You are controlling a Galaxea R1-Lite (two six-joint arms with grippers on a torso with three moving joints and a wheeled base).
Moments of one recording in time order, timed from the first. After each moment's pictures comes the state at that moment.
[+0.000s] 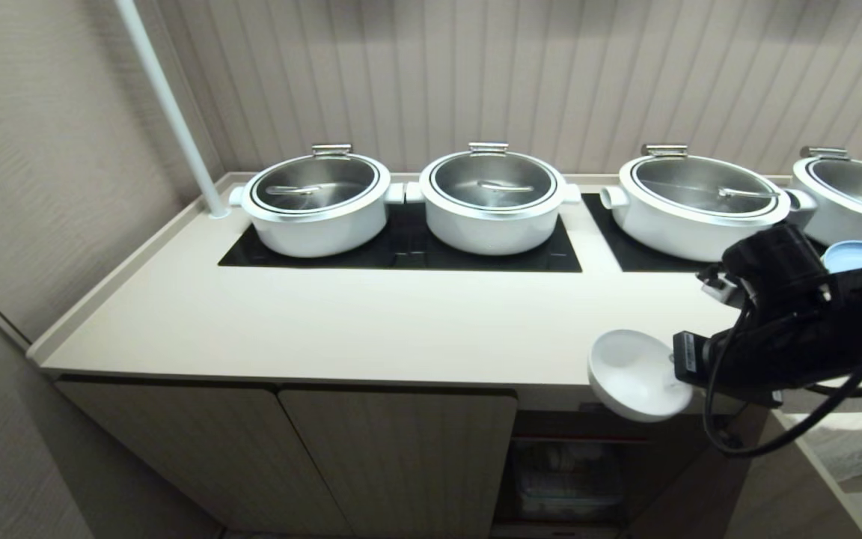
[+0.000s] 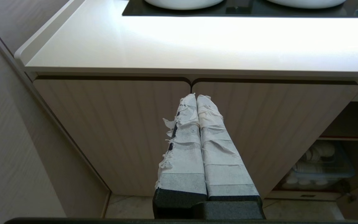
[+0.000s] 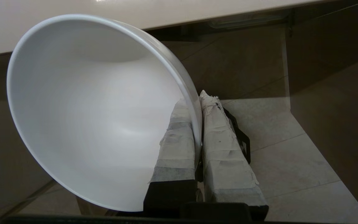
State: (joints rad) left arm 0.00 0.00 0.00 0.00 0.00 0.00; right arm 0.22 1.69 -1.01 0.25 0.06 0.42
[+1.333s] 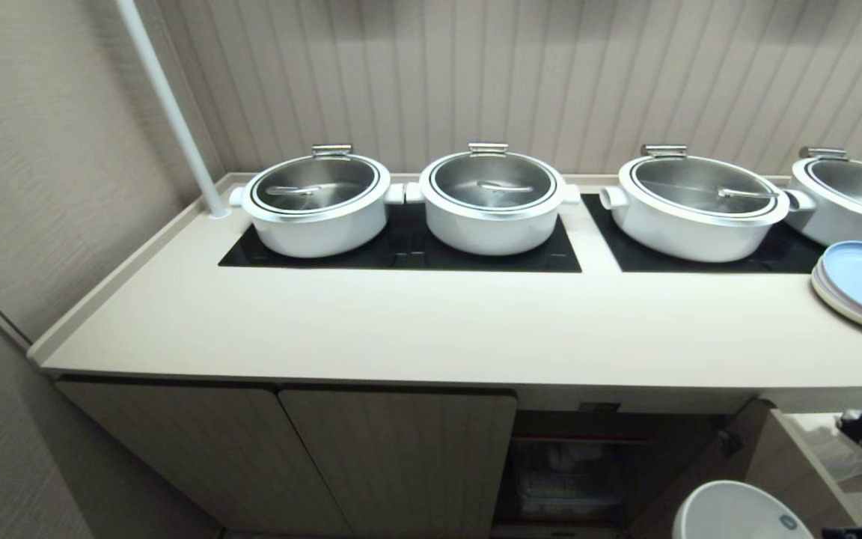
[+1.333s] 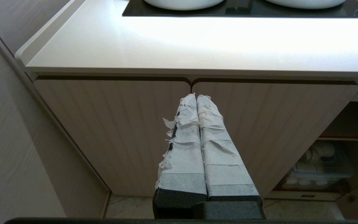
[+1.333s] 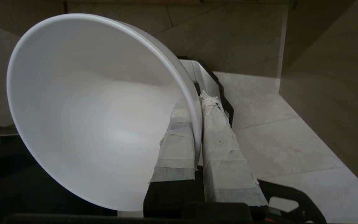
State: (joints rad) left arm 0.00 0.00 0.00 0.00 0.00 0.00; right arm 0.33 1.10 -0.45 0.28 0.07 0.34
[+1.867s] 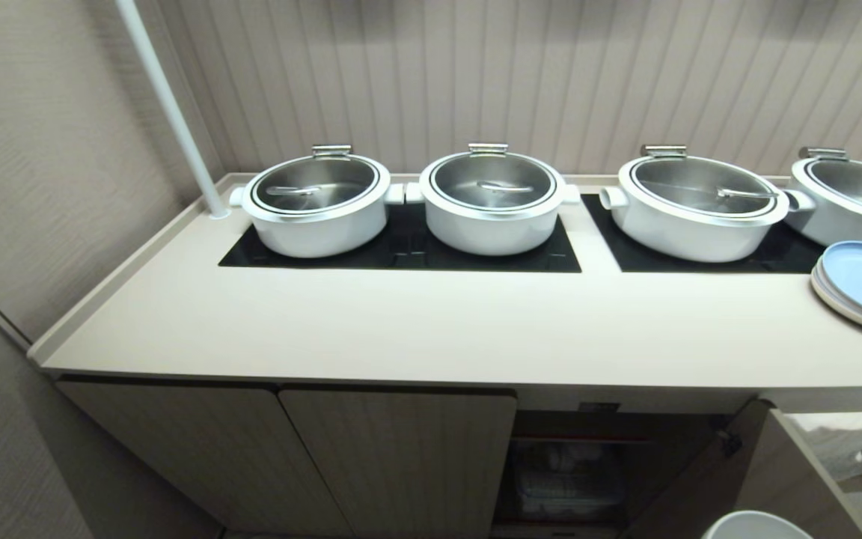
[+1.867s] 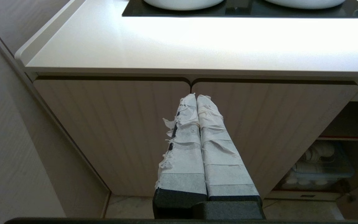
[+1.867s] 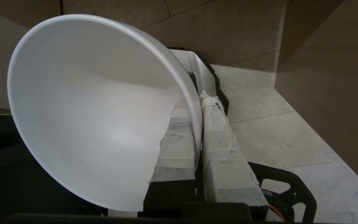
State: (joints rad) left arm 0.00 0.00 0.00 0.00 0.00 0.00; right arm 0.34 1.02 -0.45 0.36 0.07 0.31
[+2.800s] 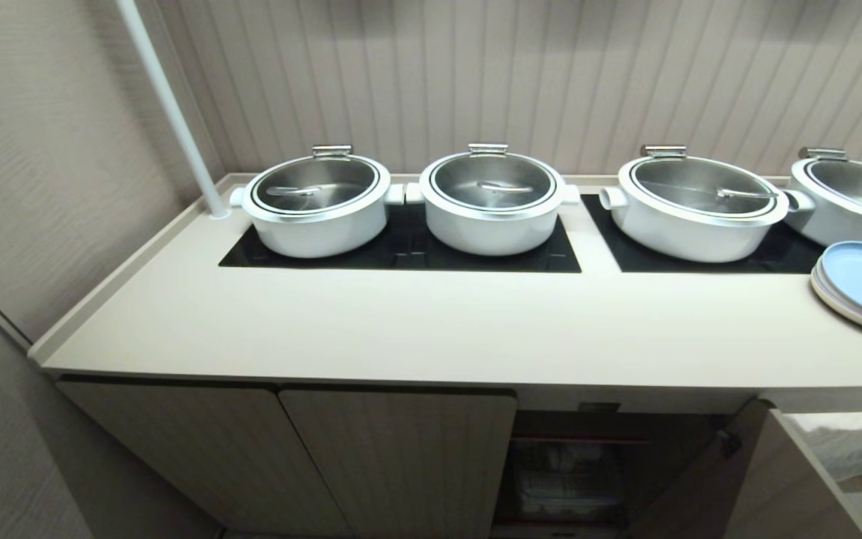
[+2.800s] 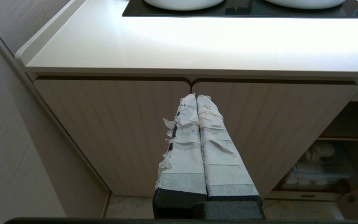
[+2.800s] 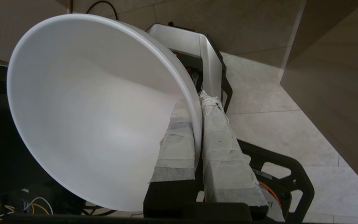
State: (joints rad) left arm 0.00 0.00 0.00 0.00 0.00 0.00; right arm 0.34 0.94 -0.44 0.47 0.16 0.20
